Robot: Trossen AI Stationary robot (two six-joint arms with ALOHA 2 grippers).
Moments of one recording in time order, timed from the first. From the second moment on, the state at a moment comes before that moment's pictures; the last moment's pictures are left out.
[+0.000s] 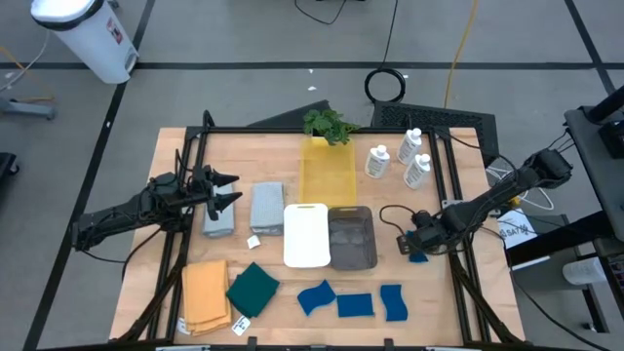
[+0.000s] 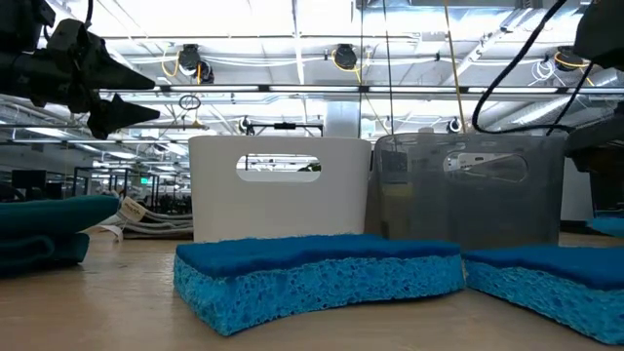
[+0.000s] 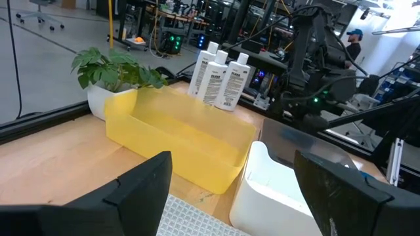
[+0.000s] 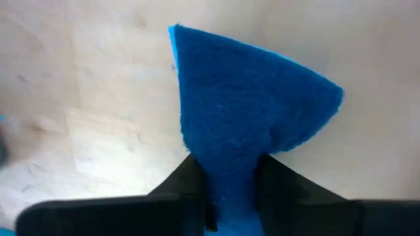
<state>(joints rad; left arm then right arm) 0.29 0.01 0.10 -0.16 0.03 -0.32 0.45 1.04 0.40 -0.73 0.00 1.83</state>
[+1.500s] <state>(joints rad) 0.29 0.01 0.10 -0.16 0.03 -0.32 0.51 1.28 0.43 0.70 0.64 0.63</state>
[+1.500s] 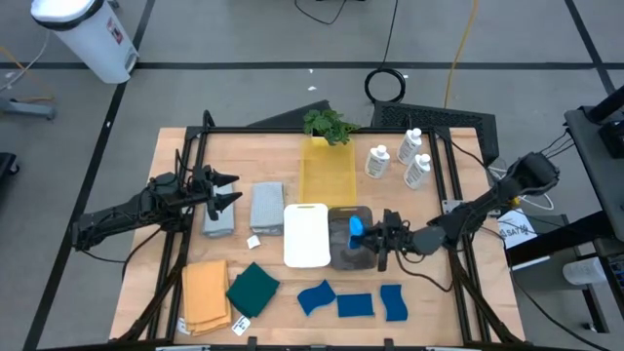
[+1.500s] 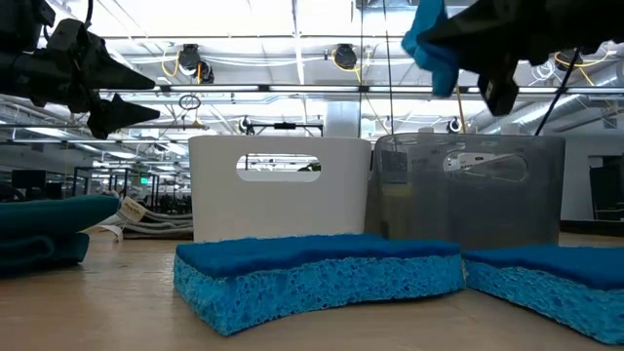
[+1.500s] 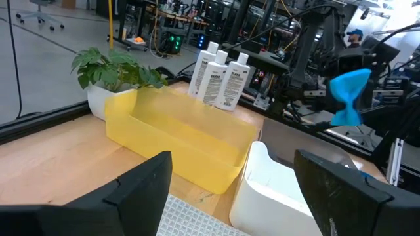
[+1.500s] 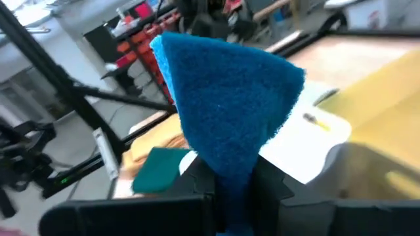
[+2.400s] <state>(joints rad) 0.29 0.01 0.10 -0.16 0.03 -0.32 0.25 1.55 0.97 -0.42 0.21 0.94</state>
